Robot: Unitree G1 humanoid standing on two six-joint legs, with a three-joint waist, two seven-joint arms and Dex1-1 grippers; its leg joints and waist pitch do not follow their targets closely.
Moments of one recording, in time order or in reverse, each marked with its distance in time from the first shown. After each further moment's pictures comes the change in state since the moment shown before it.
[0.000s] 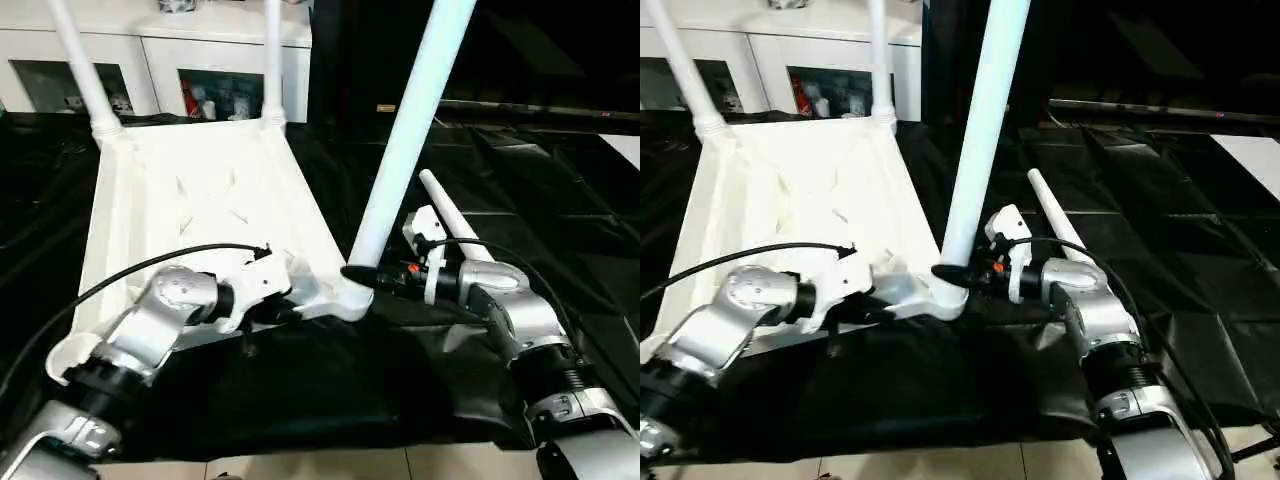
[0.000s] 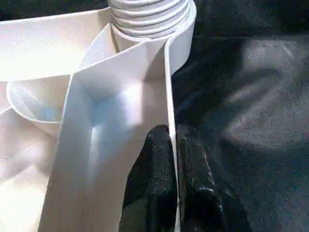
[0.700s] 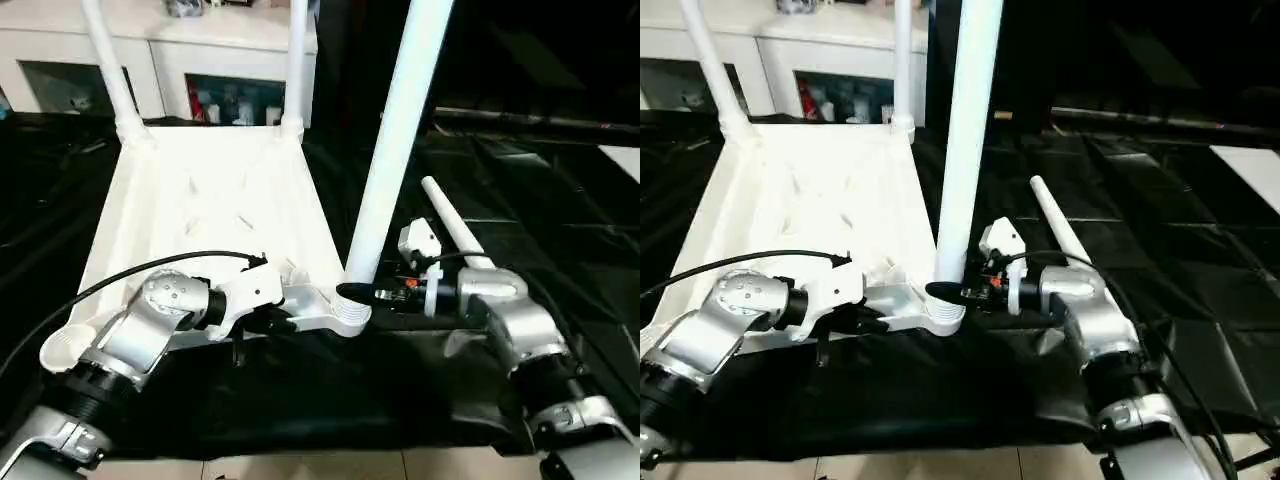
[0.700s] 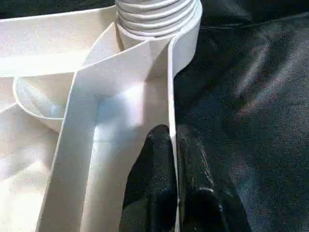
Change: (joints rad) left arm 0.012 0.012 -0.002 0.023 0.019 -0.042 -0.024; right arm 0.060 0.007 0.033 -0.020 -0.018 -0.070 0.010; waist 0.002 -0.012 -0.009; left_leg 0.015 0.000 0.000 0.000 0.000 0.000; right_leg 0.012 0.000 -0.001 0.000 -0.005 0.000
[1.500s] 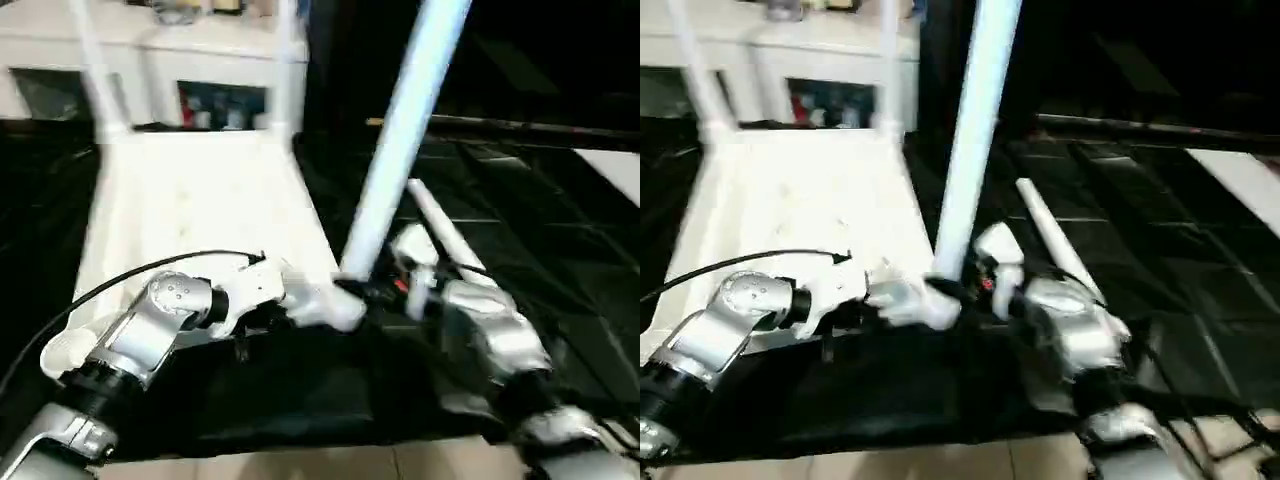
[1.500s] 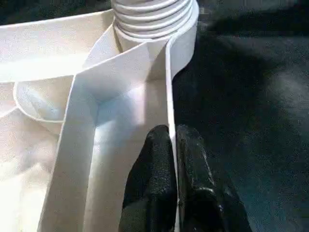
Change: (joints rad) left arm -0.023 -0.037 0.012 0.051 0.022 0.046 0.090; right arm -0.015 0.107 -0.032 0.102 -0.024 -0.089 -0.273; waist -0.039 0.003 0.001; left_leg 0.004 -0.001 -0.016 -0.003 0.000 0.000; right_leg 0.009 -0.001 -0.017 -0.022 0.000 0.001
